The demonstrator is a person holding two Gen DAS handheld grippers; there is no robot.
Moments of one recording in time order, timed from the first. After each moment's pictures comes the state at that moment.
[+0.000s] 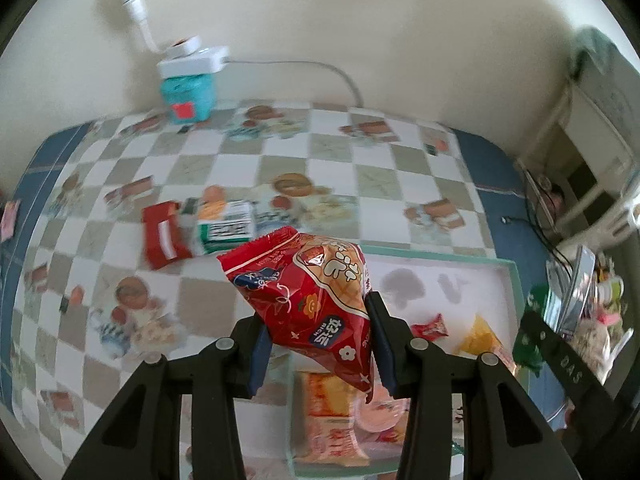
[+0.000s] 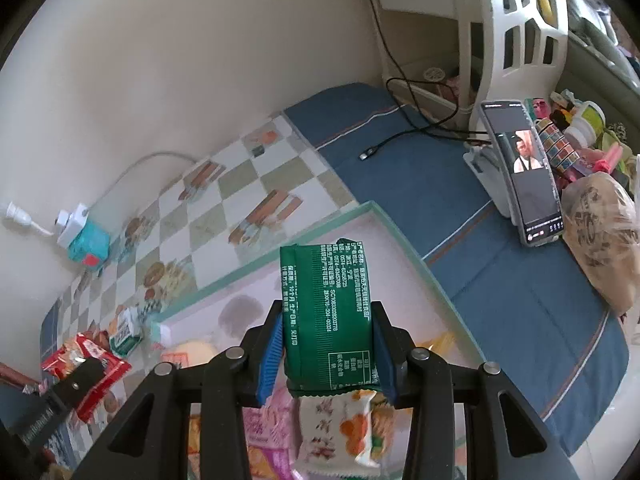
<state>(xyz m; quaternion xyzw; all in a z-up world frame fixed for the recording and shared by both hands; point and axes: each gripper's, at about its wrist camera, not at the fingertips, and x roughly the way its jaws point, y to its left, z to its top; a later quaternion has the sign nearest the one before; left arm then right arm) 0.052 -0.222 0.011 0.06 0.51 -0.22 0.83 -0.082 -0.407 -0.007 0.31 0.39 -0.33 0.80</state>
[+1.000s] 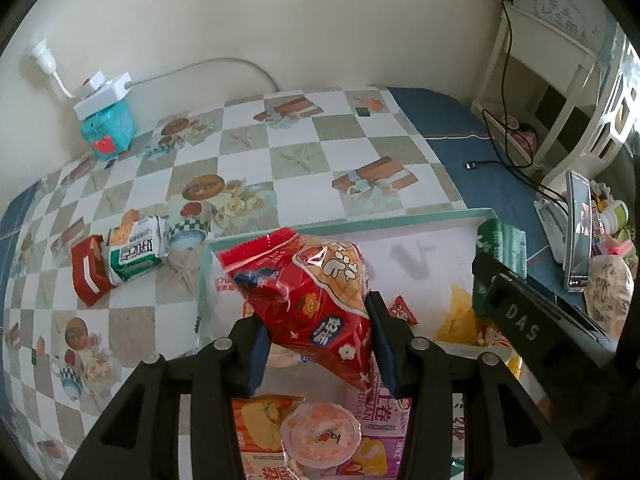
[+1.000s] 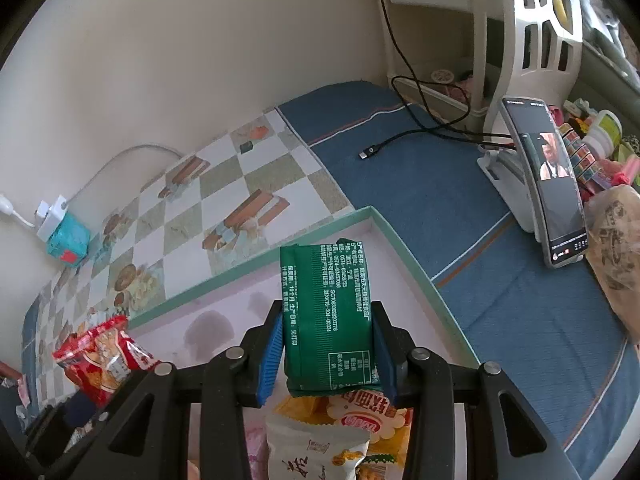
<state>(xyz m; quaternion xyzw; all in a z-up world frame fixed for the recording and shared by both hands) 0.021 -0.288 -0.032 0.14 0.47 -0.29 0.82 -0.061 -0.426 -0.049 0.28 0.39 -0.33 0.81</state>
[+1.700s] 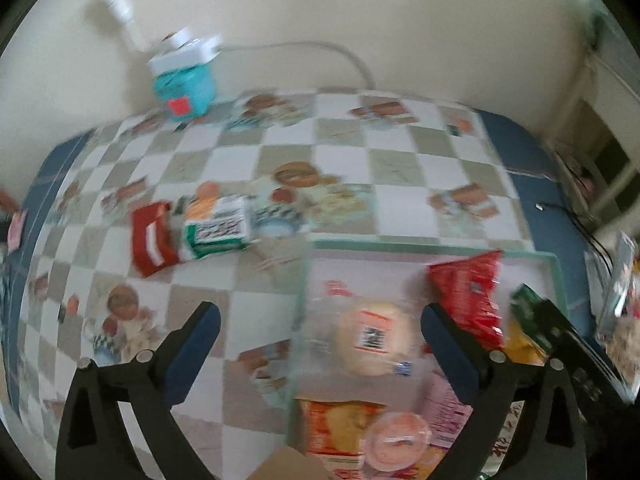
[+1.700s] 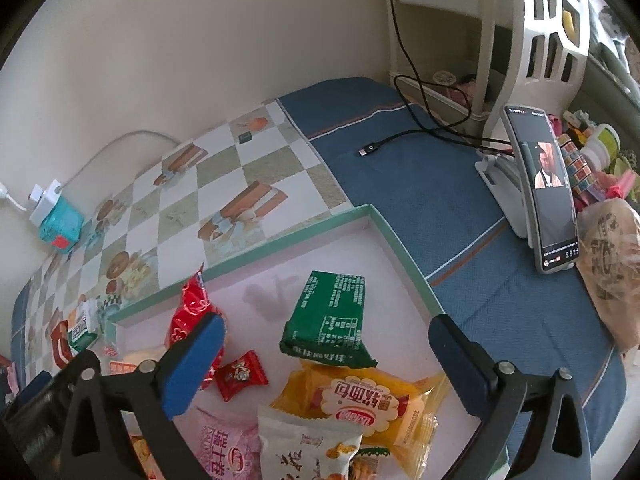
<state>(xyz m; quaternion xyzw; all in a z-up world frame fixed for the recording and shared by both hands) 0.070 -0.236 -0.027 0.09 0.51 -0.17 0.84 -0.056 -0.421 -0.043 0.26 0.42 -0.34 0.80</state>
